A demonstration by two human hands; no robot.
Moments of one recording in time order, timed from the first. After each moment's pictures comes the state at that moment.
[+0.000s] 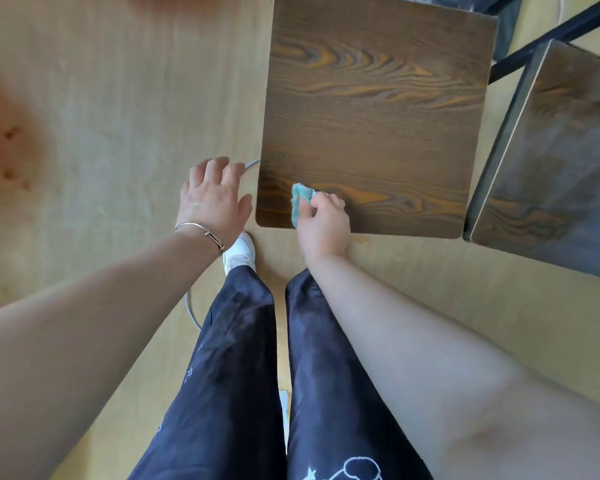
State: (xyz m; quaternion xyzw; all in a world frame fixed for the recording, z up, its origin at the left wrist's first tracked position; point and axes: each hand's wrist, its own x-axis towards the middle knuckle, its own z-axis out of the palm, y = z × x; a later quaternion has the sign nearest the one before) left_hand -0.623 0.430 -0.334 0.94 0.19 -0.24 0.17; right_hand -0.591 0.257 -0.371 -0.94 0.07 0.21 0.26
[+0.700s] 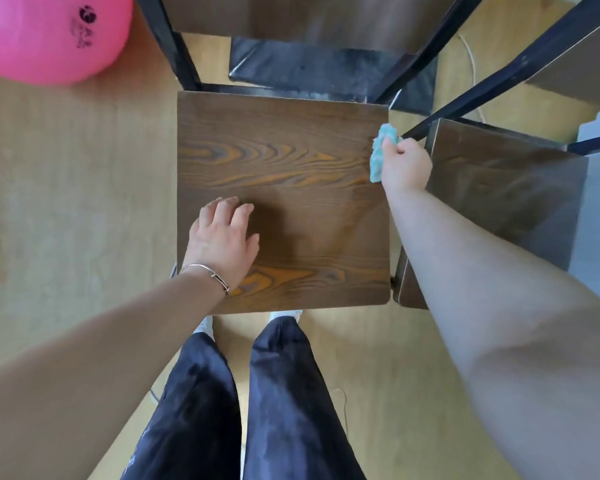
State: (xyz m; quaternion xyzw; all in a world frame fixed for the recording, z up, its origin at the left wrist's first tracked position) left_hand -0.492 0.335 -0.328 0.95 0.13 -0.22 0.18; right_hand -0.288 0.100 -0.355 -0.94 0.19 0.12 0.25
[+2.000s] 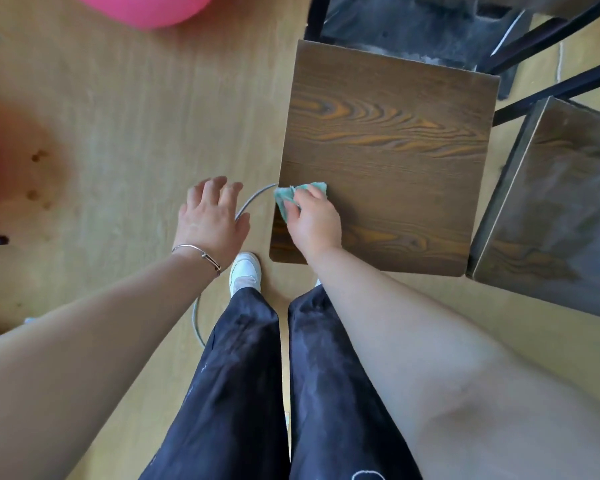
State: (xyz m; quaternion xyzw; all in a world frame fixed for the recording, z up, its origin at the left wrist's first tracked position) left_hand -0.605 0.466 -0.317 0.93 0.22 -0.24 0.17; right_hand -0.533 0.306 -0.367 -0.93 -0.15 0.23 0.23
